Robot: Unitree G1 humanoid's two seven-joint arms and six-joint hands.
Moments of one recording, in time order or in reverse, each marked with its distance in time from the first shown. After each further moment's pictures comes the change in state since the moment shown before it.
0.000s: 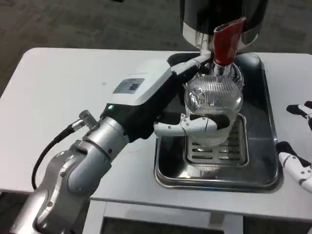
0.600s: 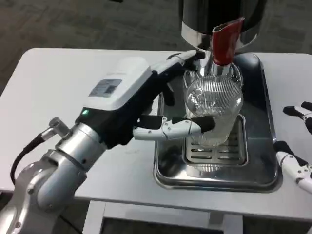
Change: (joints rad) left arm 0.139 0.071 0.094 -0.215 -0.053 0.011 -0.038; right arm -0.010 -0.005 0.023 0.021 0.005 0.014 -0.018
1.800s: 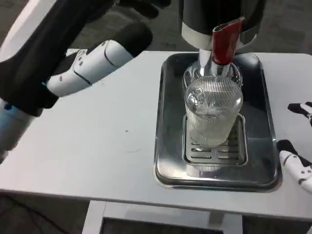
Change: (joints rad) left arm 0.010 0.102 0.308 -0.293 -0.575 0.097 -0.171; right arm 0.051 0.009 0.014 -0.027 0.046 0.010 -0.088
